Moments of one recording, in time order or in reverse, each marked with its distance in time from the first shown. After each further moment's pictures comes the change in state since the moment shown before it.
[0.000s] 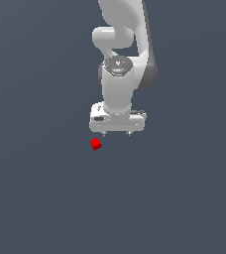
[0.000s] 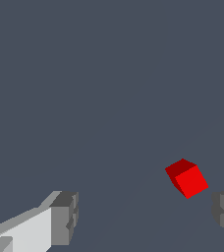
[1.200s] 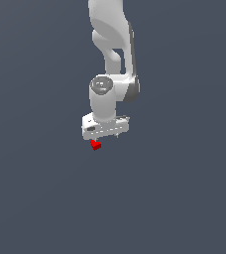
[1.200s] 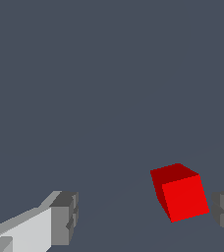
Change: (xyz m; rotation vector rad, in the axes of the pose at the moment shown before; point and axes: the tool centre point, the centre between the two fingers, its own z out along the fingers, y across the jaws) arm -0.030 0.047 0.073 -0.005 0.001 -0.244
